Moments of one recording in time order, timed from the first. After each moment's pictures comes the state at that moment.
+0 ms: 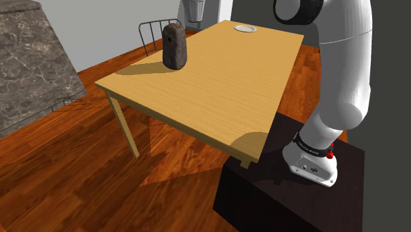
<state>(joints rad) -0.05 0.53 -0.21 -0.71 0.34 1.14 -0.10</state>
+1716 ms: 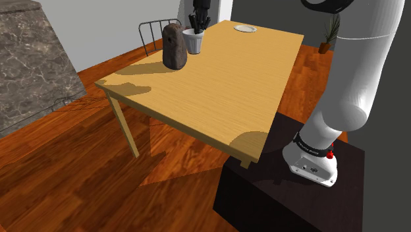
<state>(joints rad) 0.05 0.31 -0.23 -1.40 0.27 1.61 -0.19</state>
